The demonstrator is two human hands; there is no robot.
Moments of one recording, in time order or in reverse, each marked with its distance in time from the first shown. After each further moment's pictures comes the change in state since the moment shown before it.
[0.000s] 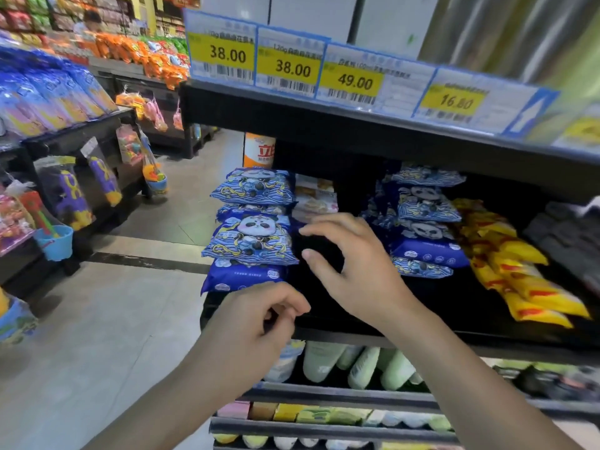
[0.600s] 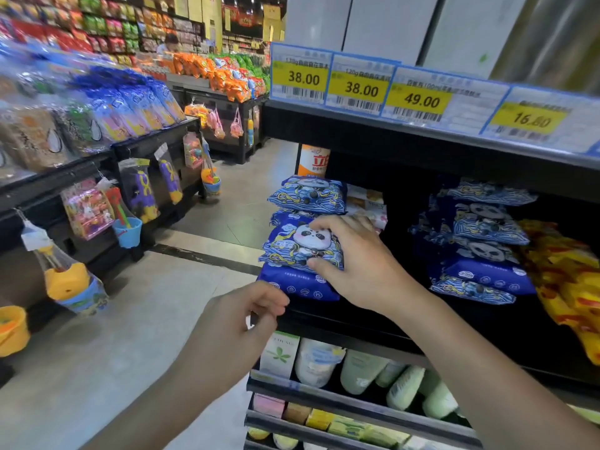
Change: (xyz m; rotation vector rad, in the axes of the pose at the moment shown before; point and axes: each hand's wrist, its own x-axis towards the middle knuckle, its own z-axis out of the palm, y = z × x) left_hand -0.033 -0.024 -0.041 0.012 0.215 -0.255; right_hand 0.040 -0.021 0.031 -0.031 -0.235 -0.042
